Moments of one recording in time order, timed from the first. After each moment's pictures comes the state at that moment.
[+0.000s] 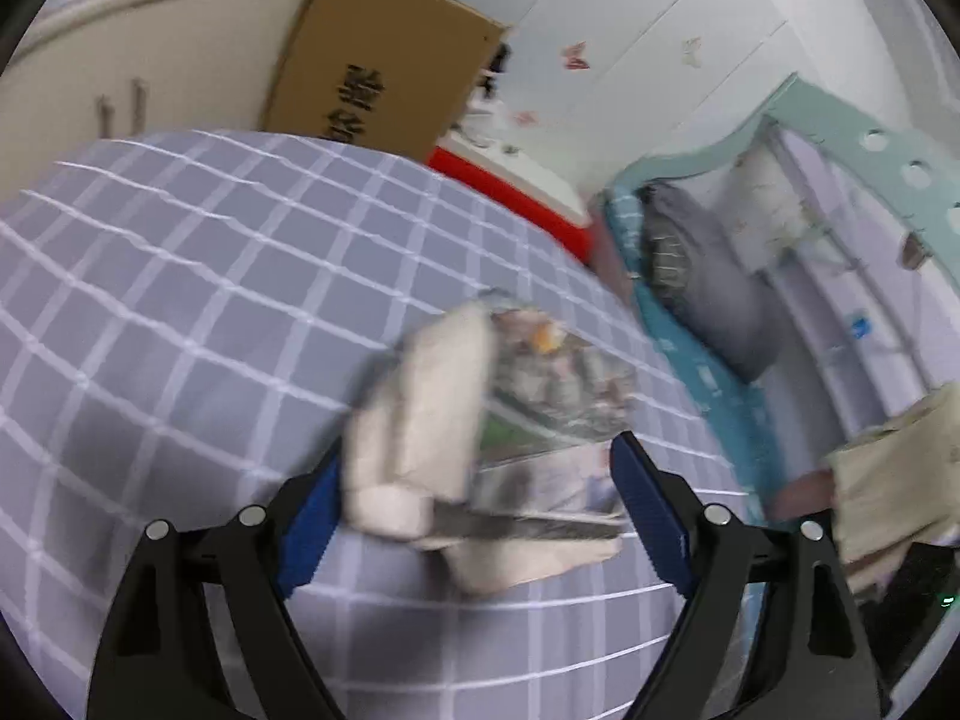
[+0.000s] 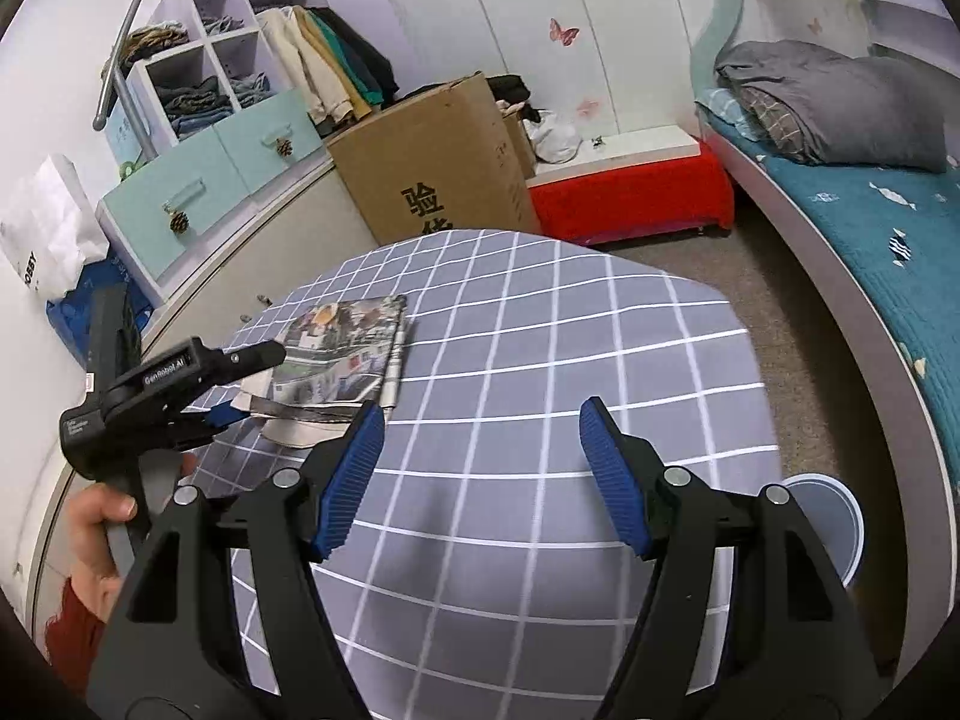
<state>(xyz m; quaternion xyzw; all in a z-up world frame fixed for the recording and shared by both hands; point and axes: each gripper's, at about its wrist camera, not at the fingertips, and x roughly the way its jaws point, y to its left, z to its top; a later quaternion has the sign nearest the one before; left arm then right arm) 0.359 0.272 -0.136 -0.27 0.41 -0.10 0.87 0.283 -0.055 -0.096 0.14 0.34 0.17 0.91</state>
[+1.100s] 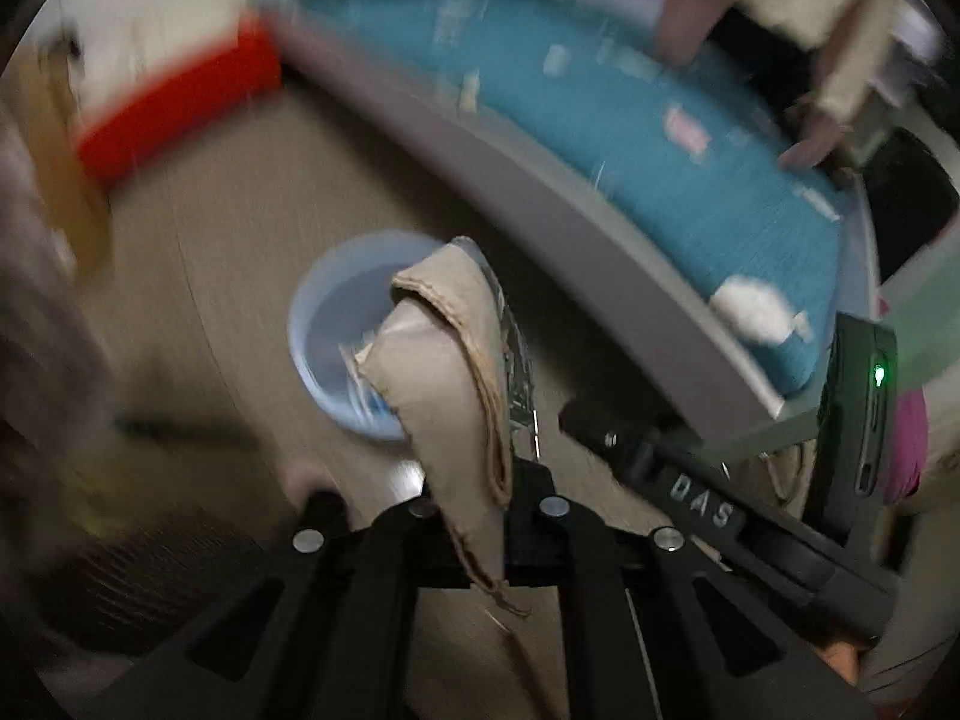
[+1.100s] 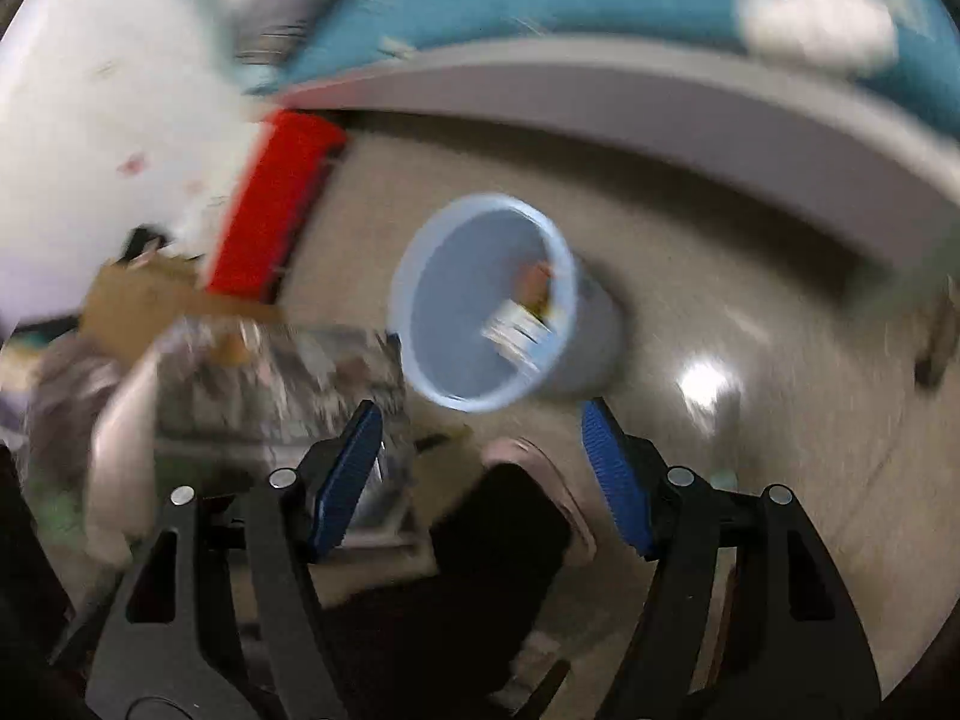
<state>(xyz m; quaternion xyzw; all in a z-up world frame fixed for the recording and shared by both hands) 0.203 -0.224 -0.347 0.11 0.56 -0.30 0.76 0.091 -0.384 -0.407 0.49 0.42 -0.16 0.74</state>
